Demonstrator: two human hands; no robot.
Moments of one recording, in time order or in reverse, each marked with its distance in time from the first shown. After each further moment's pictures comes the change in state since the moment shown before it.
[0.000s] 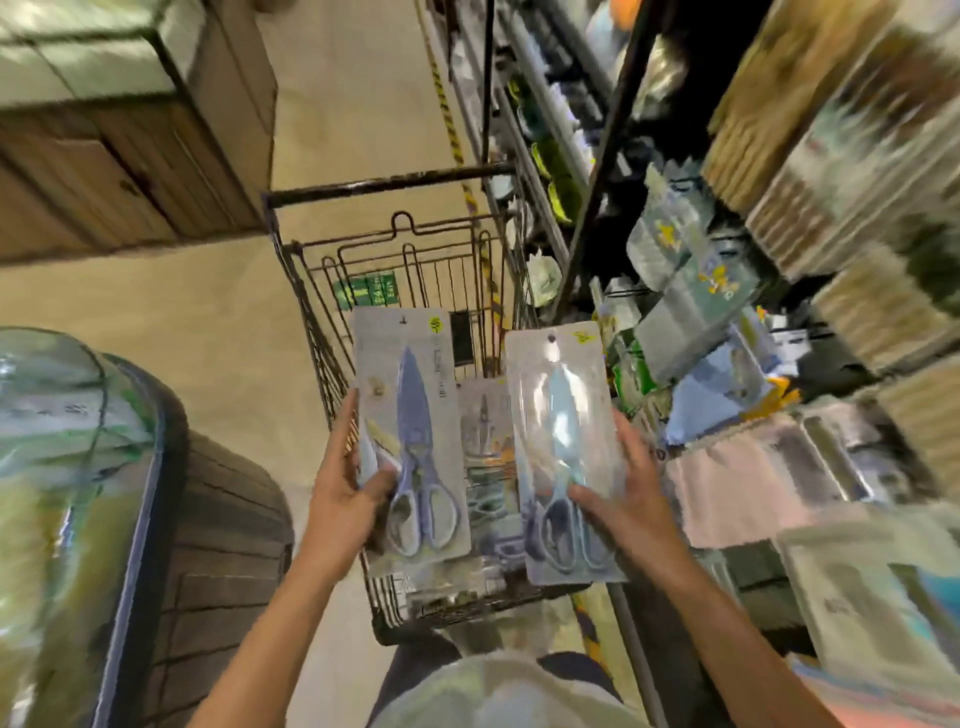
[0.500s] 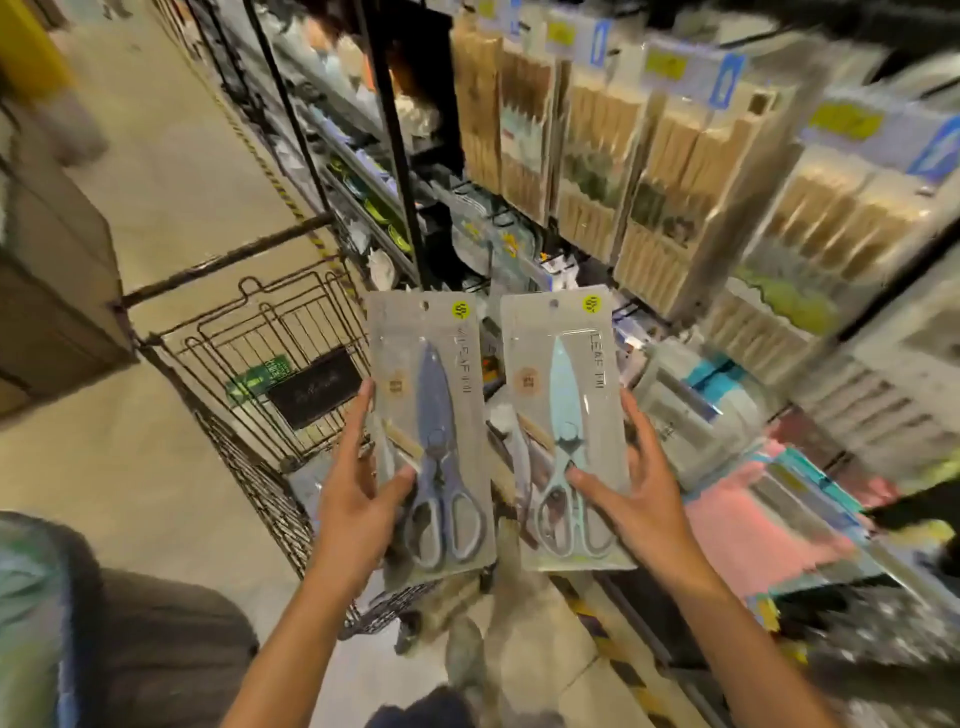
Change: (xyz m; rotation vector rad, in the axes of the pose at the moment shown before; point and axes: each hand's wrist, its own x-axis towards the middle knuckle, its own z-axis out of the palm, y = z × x) left_hand -0.143 0.074 0.095 -0.021 -0.377 0.228; right_hand -0.224 -0.010 -0.078 0.170 0.428 -0.197
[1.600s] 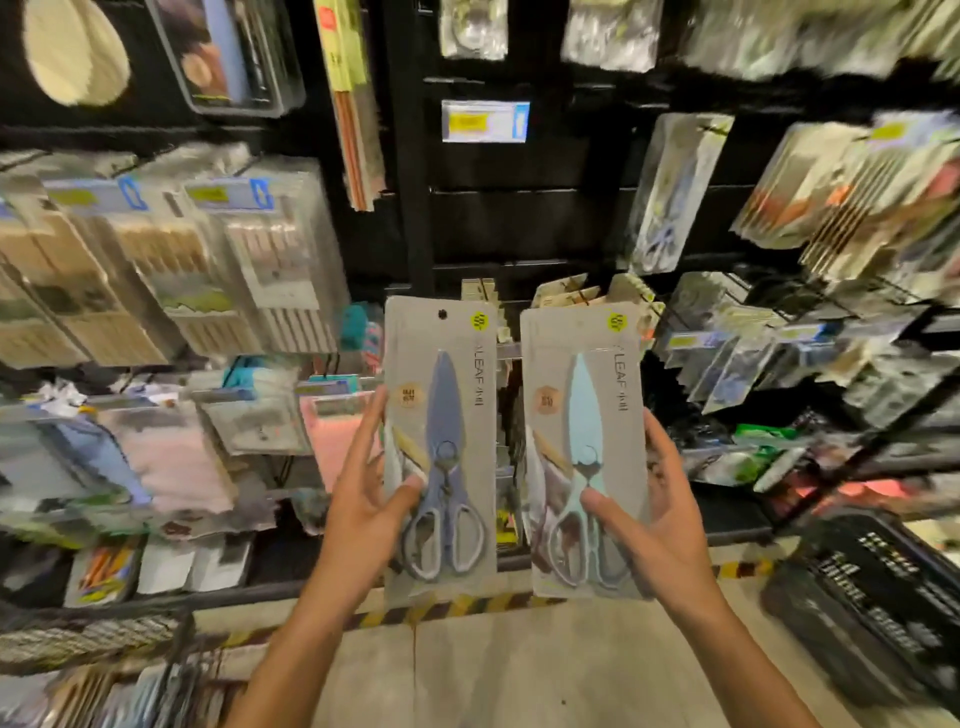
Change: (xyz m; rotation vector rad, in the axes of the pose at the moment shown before) left_hand -0.254 0.076 0.188 -0.164 -1.103 0.342; right_hand -0.491 -0.089 -0.084 -0.160 1.182 -0.057
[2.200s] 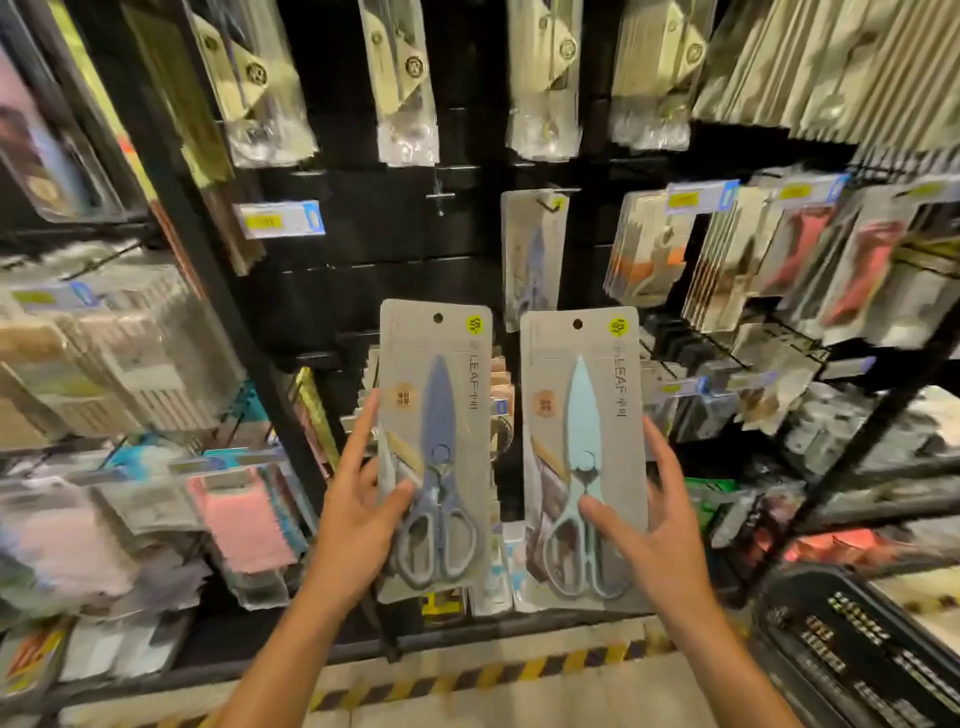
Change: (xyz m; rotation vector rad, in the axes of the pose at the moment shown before) left_hand 0.049 0.073 0.243 -0.080 0.006 0.019; right_hand 0.085 -0.002 -0.234 0.016 0.057 -0.099
